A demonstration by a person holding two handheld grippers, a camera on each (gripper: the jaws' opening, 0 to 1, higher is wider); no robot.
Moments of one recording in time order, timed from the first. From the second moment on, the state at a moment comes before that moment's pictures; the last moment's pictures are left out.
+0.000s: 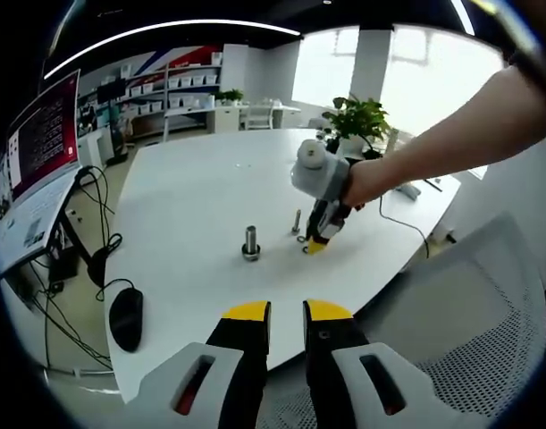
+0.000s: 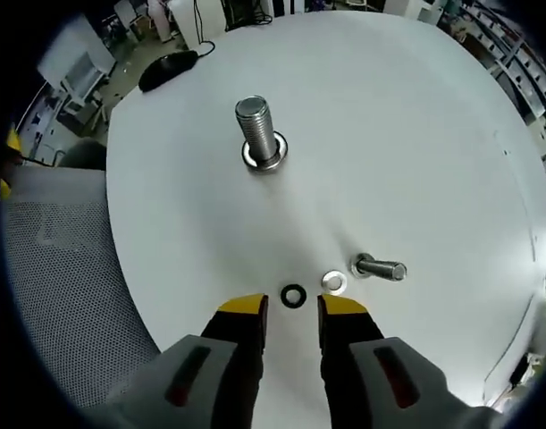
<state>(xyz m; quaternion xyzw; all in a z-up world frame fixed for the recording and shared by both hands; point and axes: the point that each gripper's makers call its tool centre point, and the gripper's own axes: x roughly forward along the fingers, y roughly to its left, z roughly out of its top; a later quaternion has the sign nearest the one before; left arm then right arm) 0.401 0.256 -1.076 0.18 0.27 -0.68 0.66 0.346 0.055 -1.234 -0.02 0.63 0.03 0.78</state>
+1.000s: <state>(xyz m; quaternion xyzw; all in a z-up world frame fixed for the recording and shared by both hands) 0.403 0.257 -1.079 0.18 0.27 -0.67 0.66 0.351 0.052 -1.242 -0.05 0.62 0.05 0.78</state>
